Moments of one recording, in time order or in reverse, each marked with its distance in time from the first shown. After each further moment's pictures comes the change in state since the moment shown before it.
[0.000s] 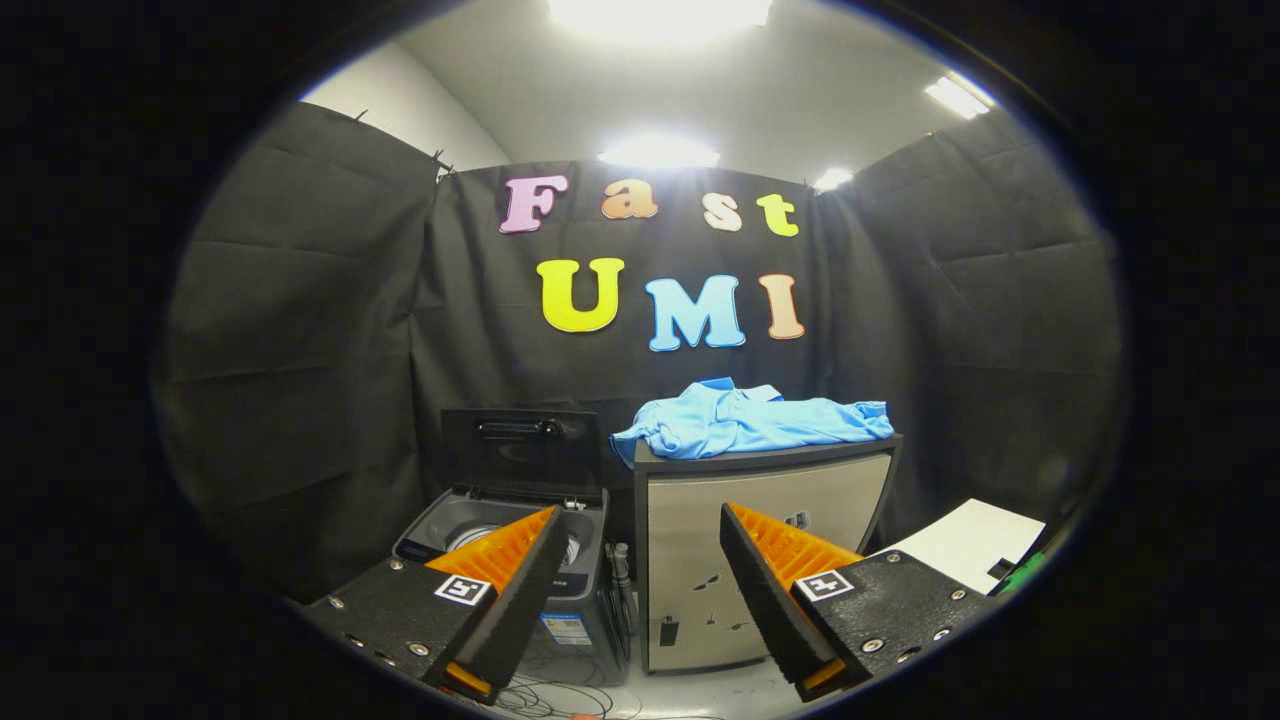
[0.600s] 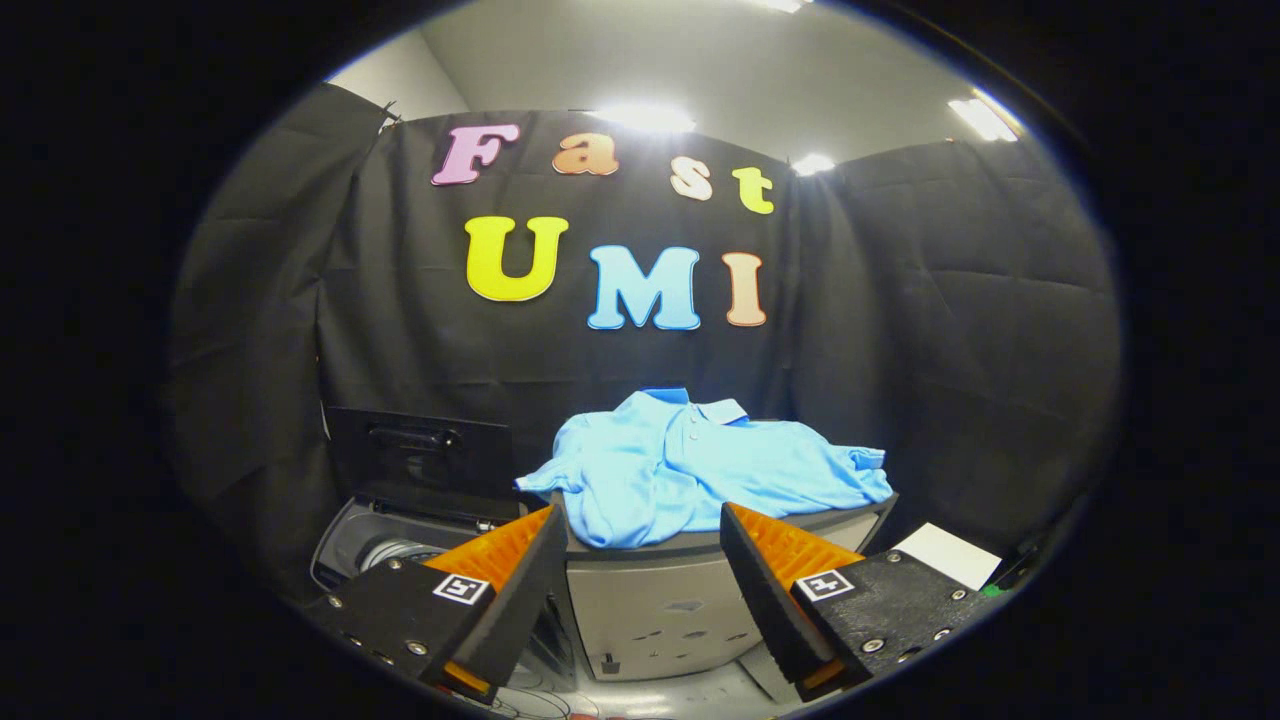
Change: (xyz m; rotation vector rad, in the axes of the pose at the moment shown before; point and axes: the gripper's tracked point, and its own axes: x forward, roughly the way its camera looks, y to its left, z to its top) arm 0.166 -0.051 0.049 -0.059 0.134 -0.178
